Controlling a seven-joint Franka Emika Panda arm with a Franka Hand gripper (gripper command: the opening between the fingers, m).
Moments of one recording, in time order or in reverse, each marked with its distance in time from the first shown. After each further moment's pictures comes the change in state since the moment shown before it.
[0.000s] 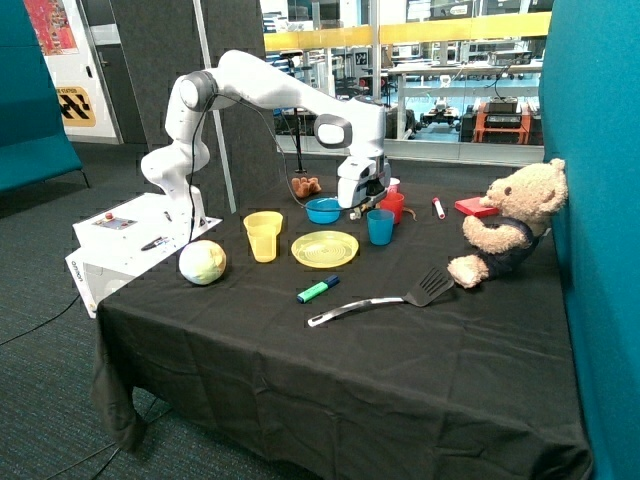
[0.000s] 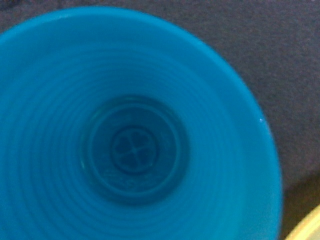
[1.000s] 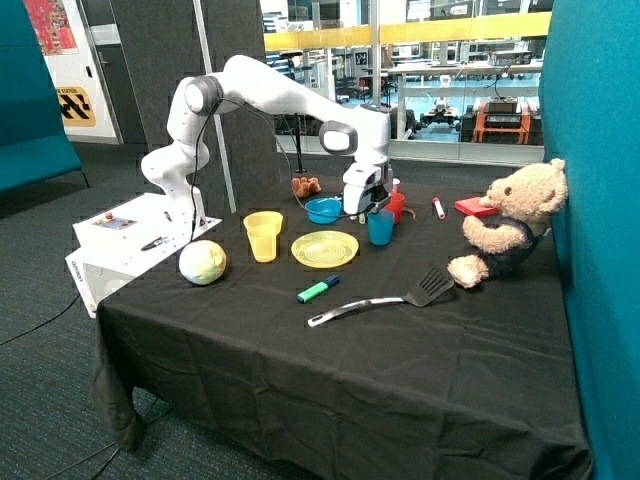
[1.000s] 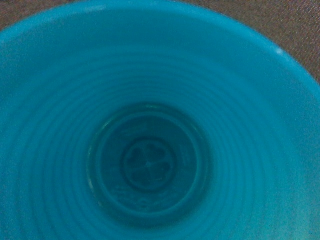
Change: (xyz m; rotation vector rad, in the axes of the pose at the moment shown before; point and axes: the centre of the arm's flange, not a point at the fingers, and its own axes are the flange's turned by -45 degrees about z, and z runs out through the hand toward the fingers) arm 0.007 -0.007 0.017 -0.004 -0.008 -0.028
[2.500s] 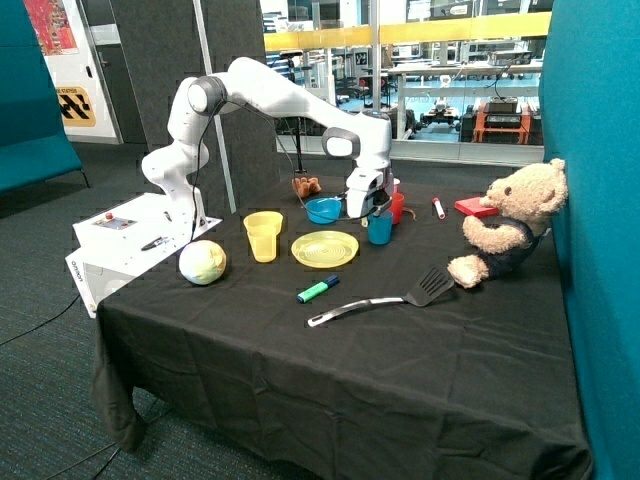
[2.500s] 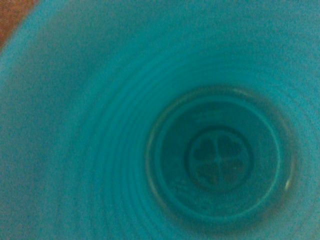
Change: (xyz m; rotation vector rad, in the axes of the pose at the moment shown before) arm -0.007 -0.024 0.019 0.003 0.006 -0.026
